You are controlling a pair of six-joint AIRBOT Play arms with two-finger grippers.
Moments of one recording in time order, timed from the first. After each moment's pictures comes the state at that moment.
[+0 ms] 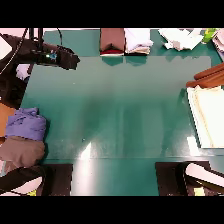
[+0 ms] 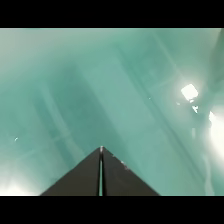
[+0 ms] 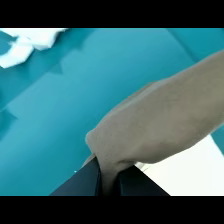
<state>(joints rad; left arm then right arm) -0.36 -1.16 1.53 1.26 -1.09 -1.44 -0.63 -1.23 1.68 -1.31 1.17 1.73</state>
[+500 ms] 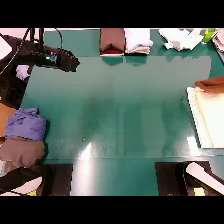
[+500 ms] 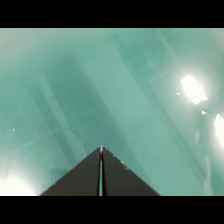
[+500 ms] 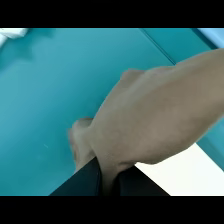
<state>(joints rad) -0.36 -1.16 1.53 1.26 -1.12 -1.44 -0.80 -1.06 1.56 -1.31 1.33 1.66</state>
